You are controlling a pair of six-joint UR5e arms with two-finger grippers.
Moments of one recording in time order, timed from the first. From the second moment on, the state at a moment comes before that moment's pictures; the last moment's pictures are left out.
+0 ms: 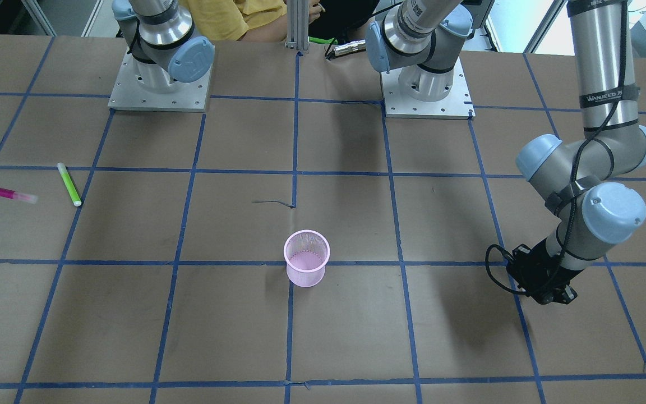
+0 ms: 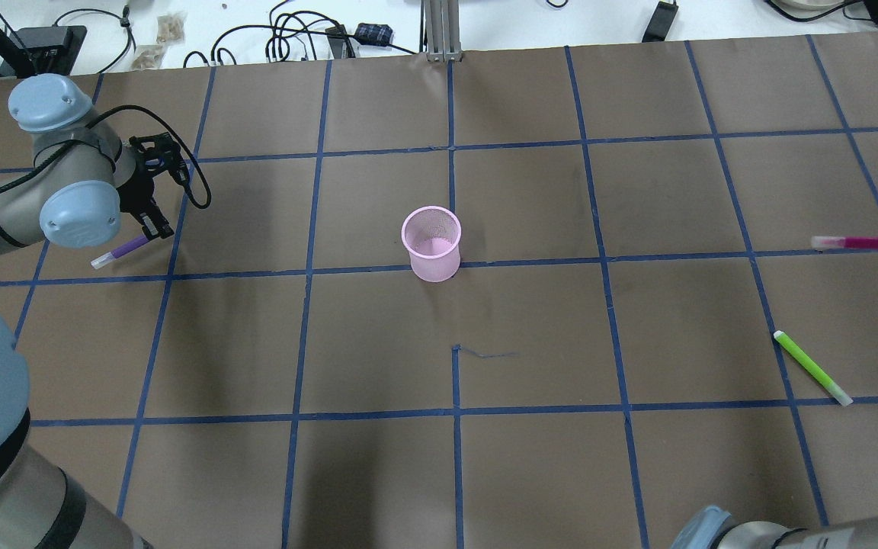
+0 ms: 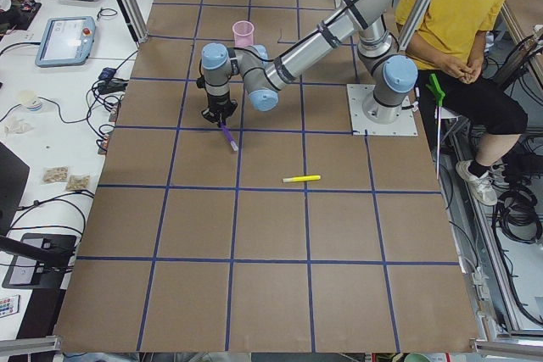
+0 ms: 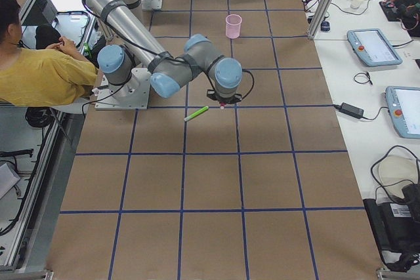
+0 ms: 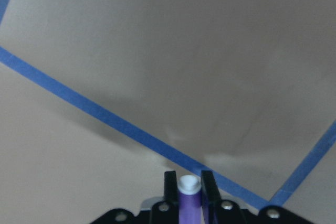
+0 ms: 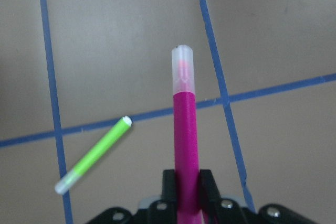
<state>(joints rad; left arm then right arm) -1.22 -2.04 -1.76 -0.83 1.65 1.36 0.85 -1.44 1.74 -1.67 -1.34 -2.11</state>
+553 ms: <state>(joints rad) -1.22 -1.93 -1.77 -0.89 1.54 1.29 1.23 -1.58 1.72 -1.65 -1.40 -1.54</state>
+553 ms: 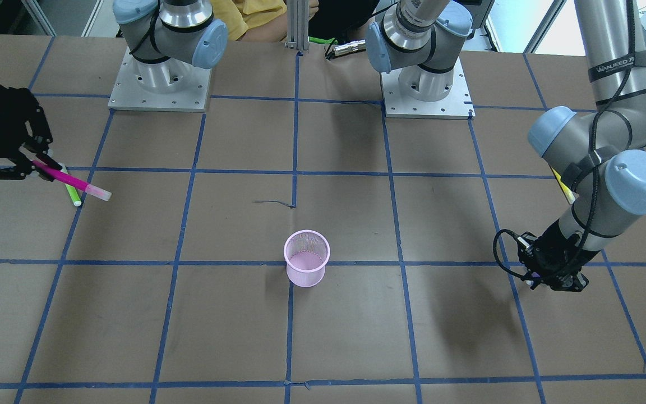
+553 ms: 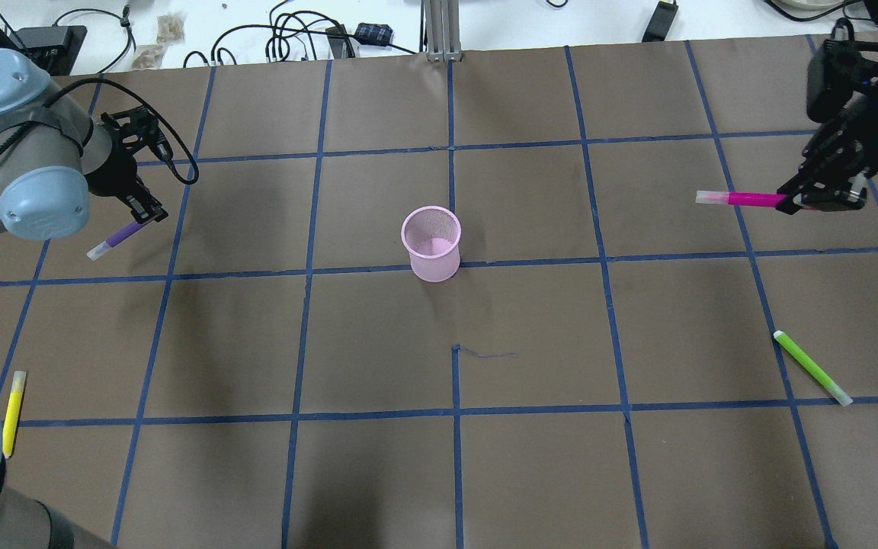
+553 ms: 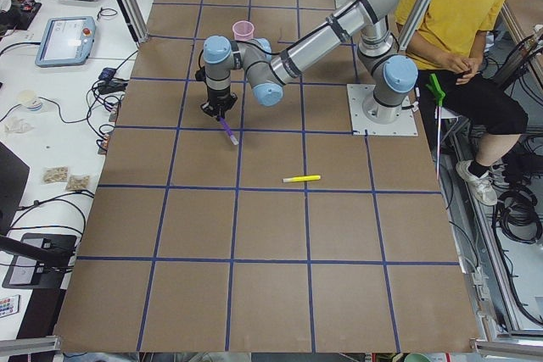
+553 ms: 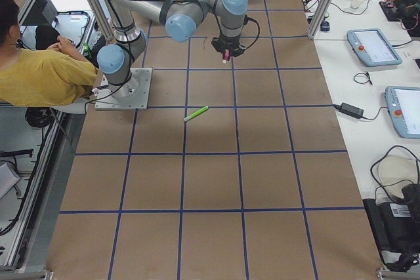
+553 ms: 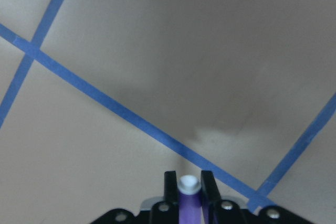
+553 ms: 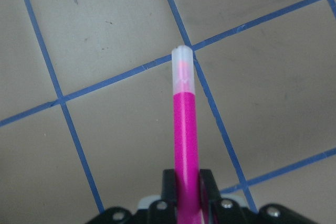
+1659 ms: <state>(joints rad) -1.18 -1.83 -1.80 -1.02 1.34 1.22 1.98 -1.27 1.49 -1.82 -1.79 -0.72</state>
